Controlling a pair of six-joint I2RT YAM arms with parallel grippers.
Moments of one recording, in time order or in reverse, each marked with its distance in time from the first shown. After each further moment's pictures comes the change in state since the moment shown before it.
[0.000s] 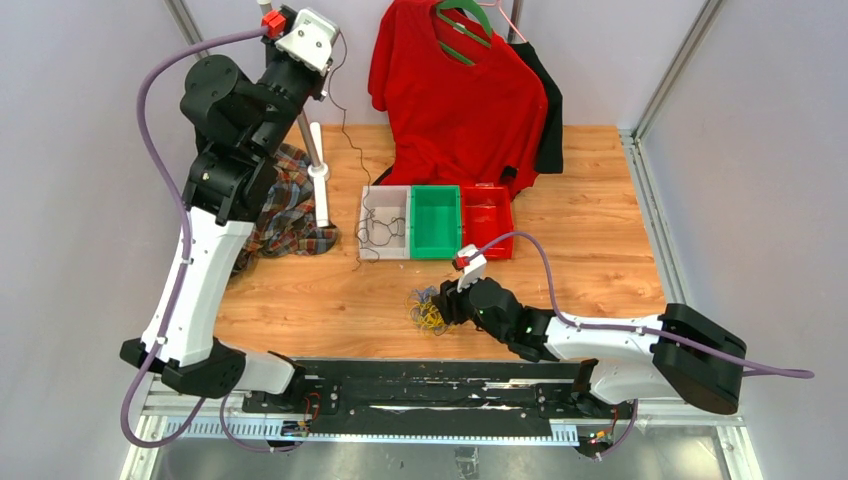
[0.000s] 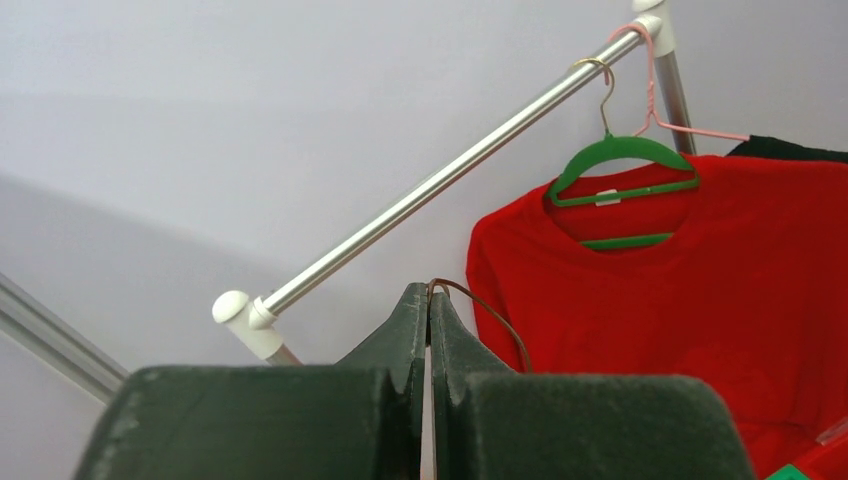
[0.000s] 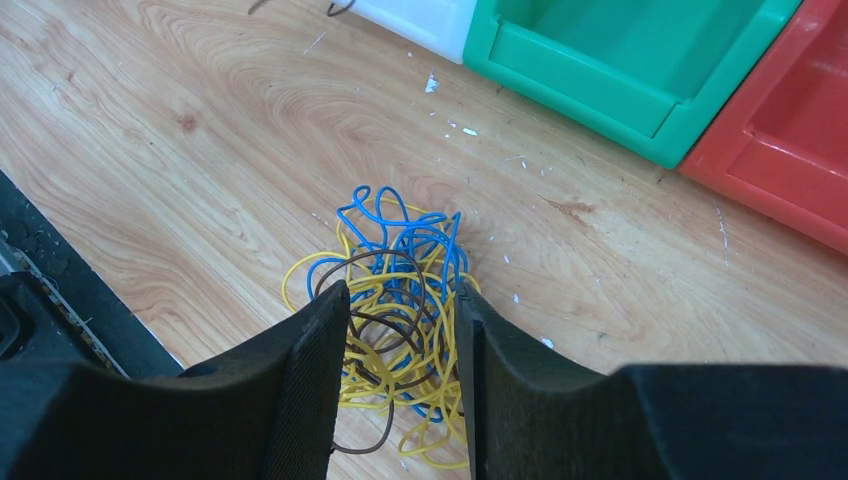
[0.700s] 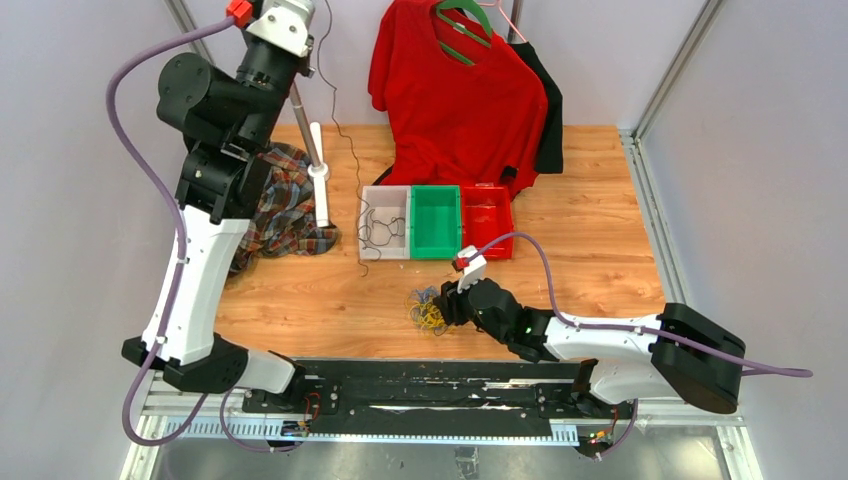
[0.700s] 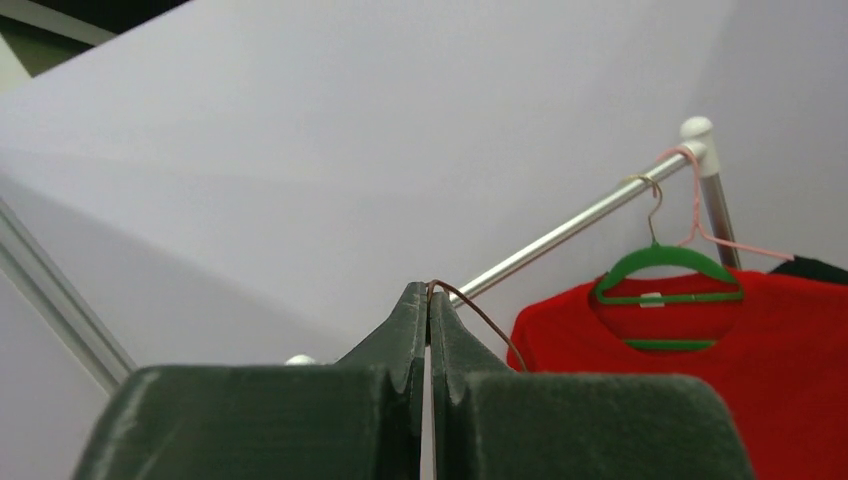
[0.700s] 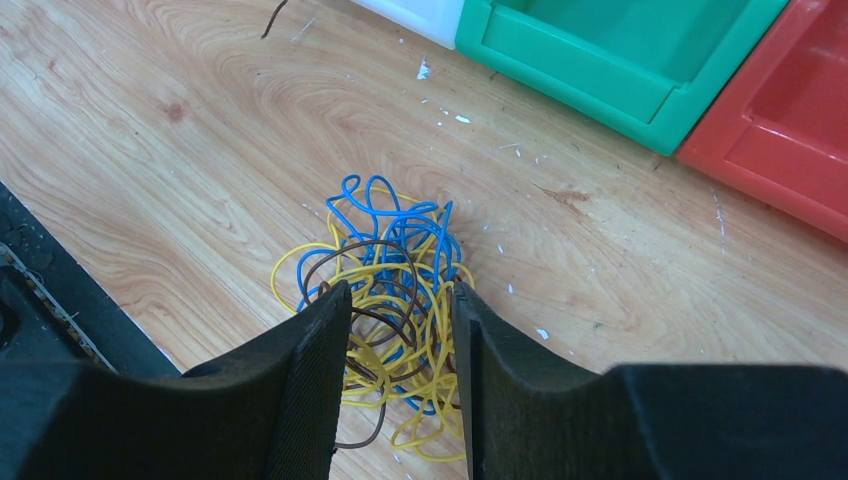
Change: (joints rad) left arm 0.000 0.027 0.089 0.116 -0.010 -0.001; right arm 0.000 0.006 -0.004 -0.008 0.003 0.005
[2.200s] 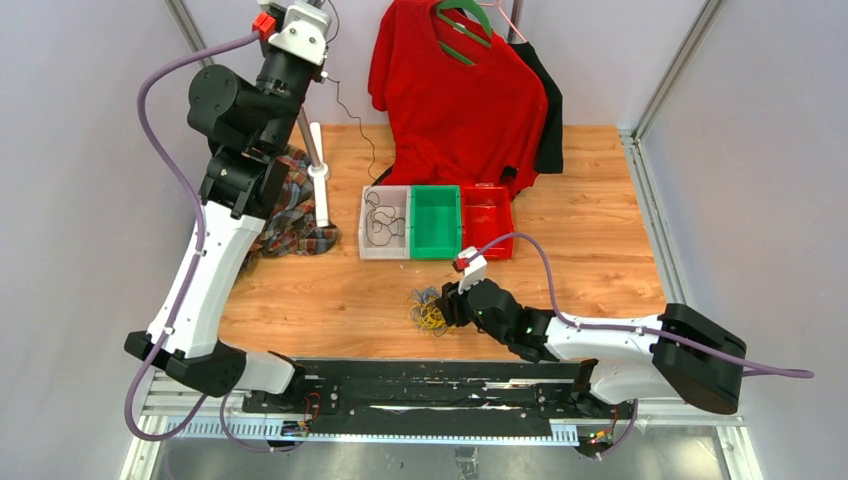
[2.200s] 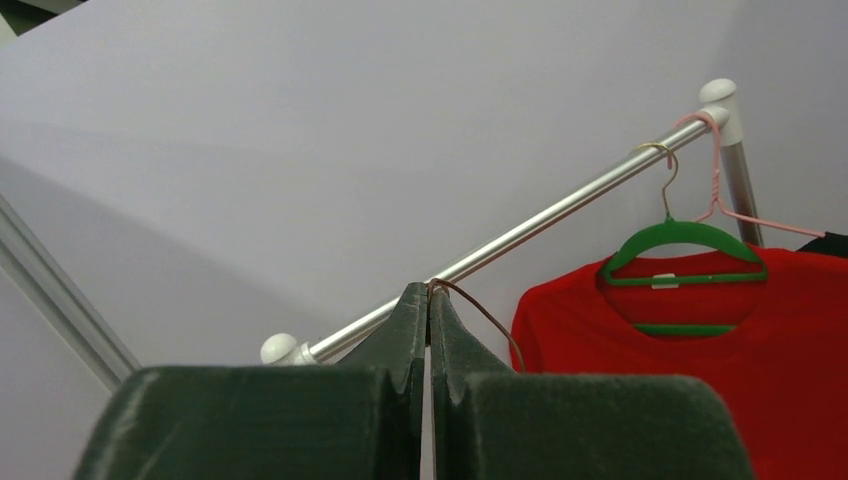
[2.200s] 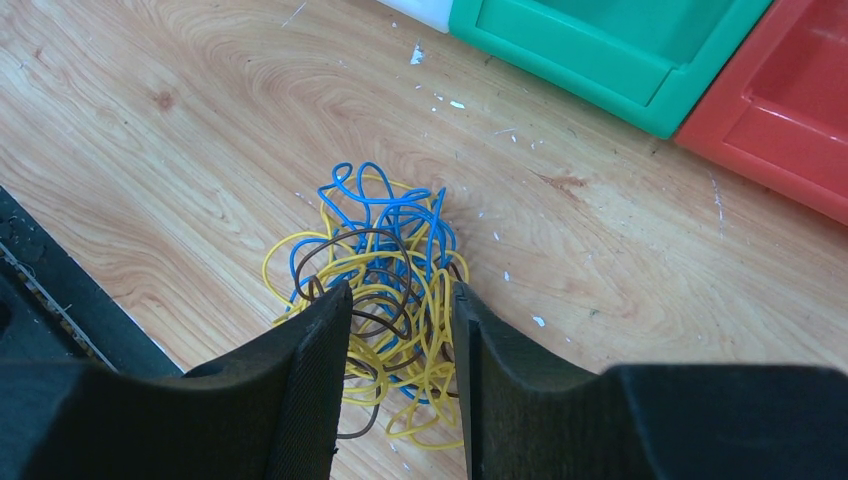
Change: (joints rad) left arm 0.000 -0.024 -0.172 0.187 -0.043 0.013; right arm 0.000 -0.004 0.000 -0.032 0.002 0.010
